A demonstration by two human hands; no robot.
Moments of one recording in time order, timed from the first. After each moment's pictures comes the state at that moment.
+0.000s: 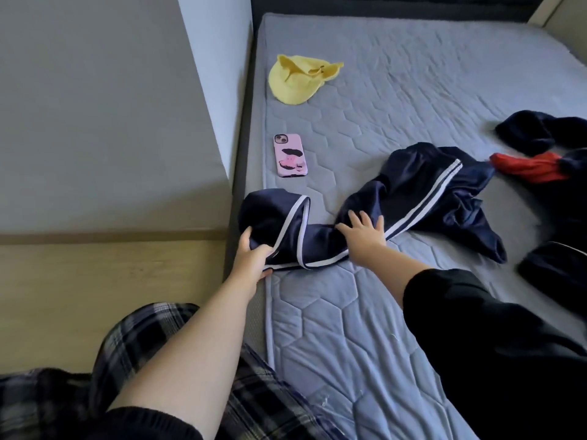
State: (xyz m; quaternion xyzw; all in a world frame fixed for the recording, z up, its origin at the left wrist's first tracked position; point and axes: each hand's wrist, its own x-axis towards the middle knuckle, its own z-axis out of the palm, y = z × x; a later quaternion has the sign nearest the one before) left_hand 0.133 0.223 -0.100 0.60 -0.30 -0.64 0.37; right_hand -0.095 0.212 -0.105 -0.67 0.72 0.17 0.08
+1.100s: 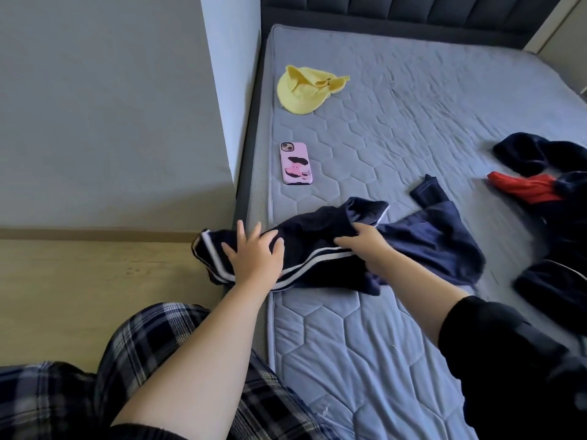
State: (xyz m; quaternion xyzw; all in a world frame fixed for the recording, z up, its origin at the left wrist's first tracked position) left_hand 0.131 0.221 -0.091 0.68 -0.68 -0.21 0.17; right_hand -0.082 0.220 -0.071 -0.41 0.72 -0.32 0.46
